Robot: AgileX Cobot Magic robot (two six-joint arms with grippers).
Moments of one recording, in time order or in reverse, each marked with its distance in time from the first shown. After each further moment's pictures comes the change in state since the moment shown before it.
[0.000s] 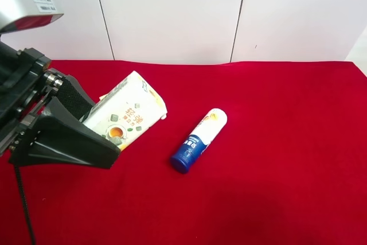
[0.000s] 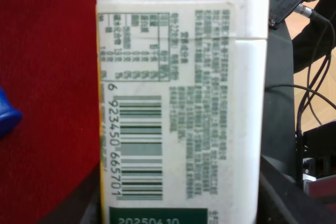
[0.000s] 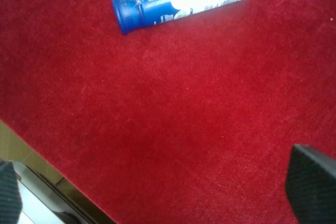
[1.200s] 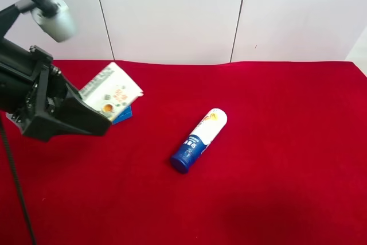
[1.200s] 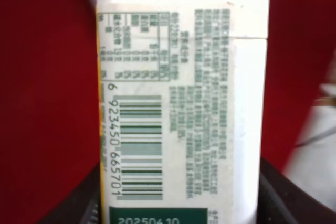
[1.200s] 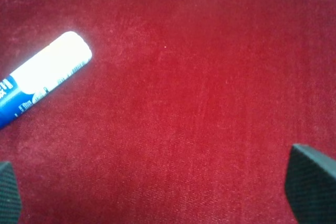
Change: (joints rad) left arm 0.000 0.000 0.000 0.436 -0.239 -0.450; right arm -0.547 -0.160 0.002 0.001 -0.005 0.000
